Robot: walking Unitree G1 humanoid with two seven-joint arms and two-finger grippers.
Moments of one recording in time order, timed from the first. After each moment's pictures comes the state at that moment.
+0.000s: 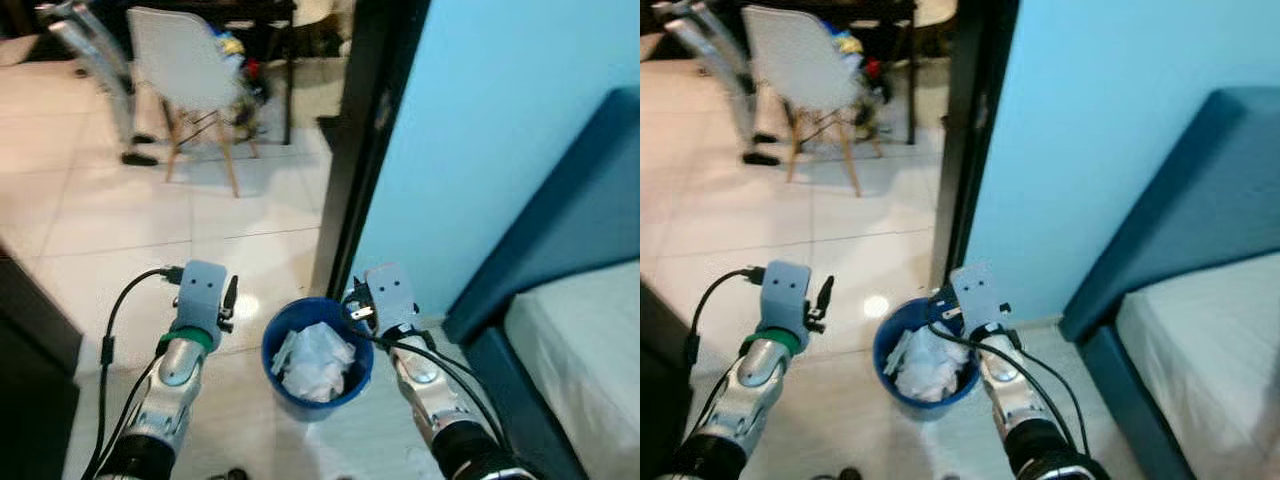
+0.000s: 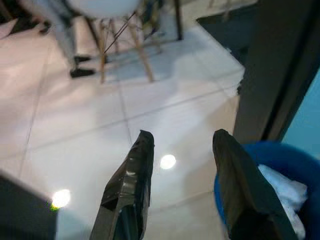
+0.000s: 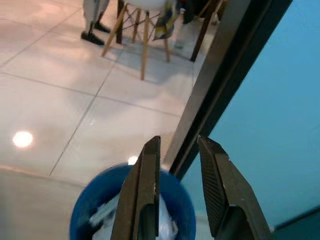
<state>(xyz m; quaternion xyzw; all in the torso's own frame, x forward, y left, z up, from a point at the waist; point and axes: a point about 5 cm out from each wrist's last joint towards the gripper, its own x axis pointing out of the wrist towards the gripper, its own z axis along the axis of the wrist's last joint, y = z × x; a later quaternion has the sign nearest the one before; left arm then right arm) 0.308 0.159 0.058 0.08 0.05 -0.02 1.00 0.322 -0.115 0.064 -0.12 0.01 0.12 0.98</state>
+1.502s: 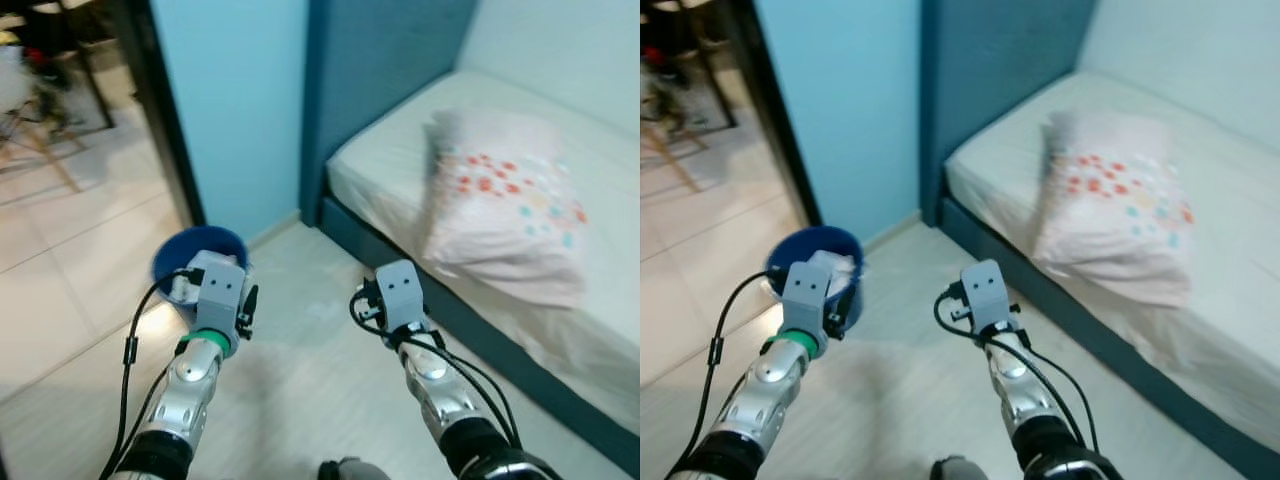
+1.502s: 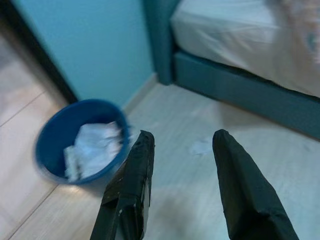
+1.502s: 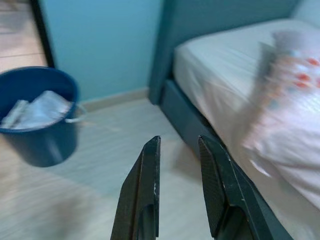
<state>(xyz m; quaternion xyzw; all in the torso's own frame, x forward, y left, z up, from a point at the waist) 0.311 0.142 0.057 0.07 0.09 -0.07 0.99 0.324 -0.125 0.061 -0.12 0.03 0.10 0.99</state>
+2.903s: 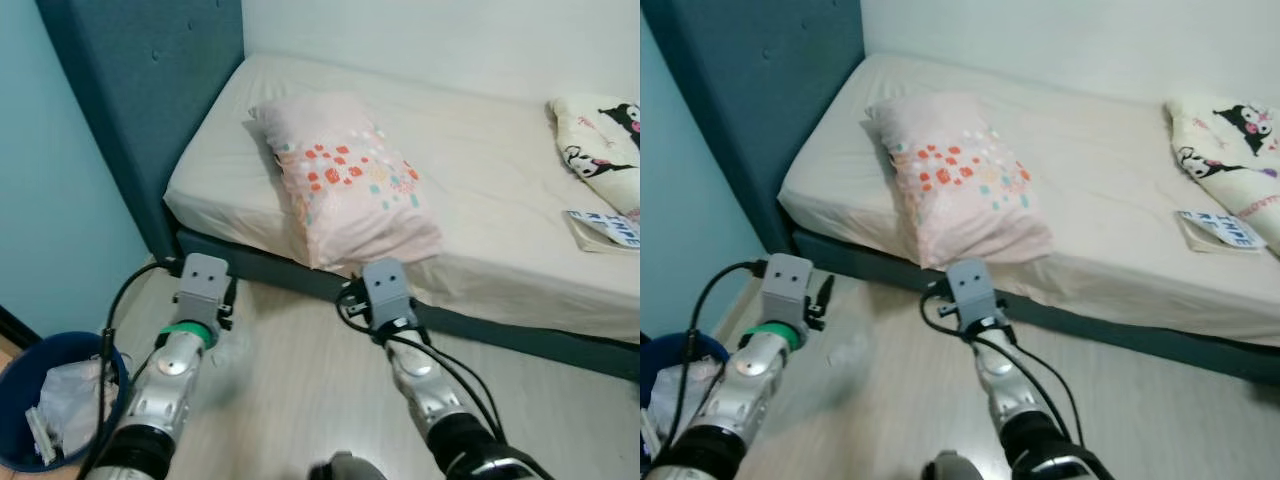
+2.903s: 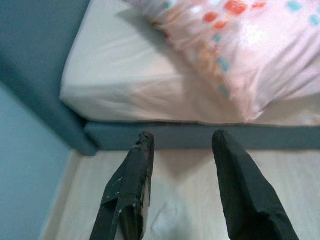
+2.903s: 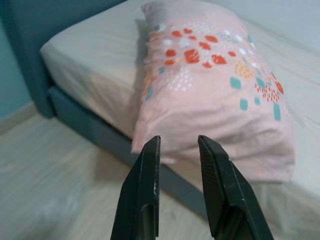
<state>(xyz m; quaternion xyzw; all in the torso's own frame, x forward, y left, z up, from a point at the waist) 0.315 0.143 0.063 0.08 0.07 -0.07 0.99 0.326 -0.122 0.065 -0.12 0.02 0.10 0.99</state>
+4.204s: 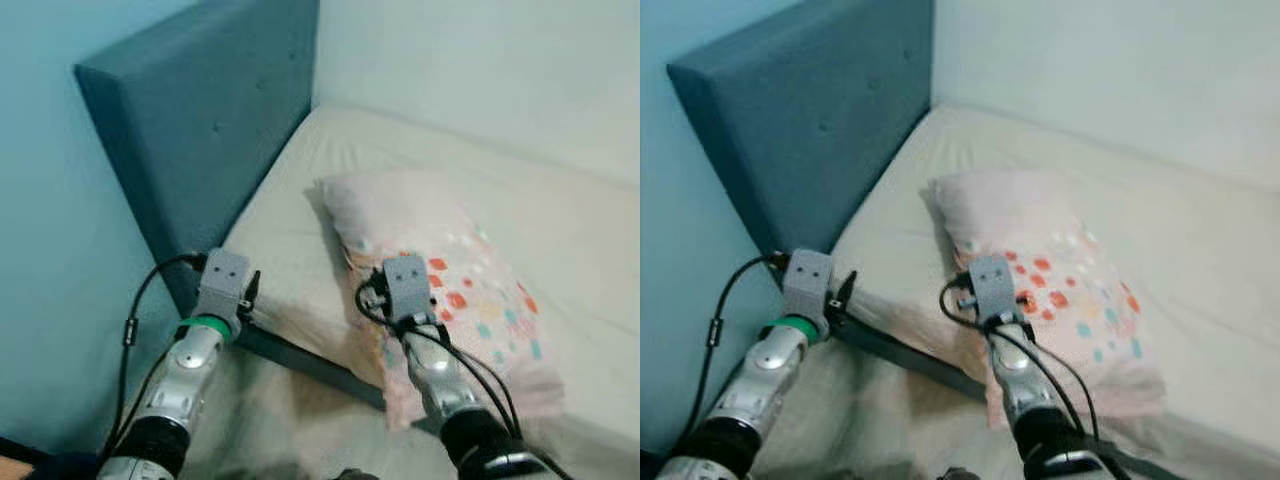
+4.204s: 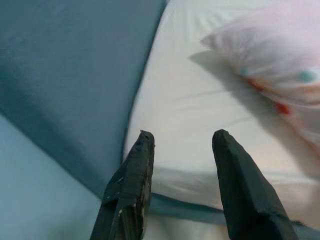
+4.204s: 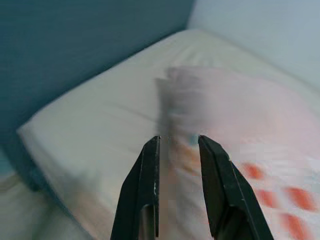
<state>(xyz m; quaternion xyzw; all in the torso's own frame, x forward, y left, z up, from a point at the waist) 0.321 0.146 0.071 0.09 0.05 -0.07 0.99 0.331 -0.122 0.072 -0.12 0.00 0.09 0.99</state>
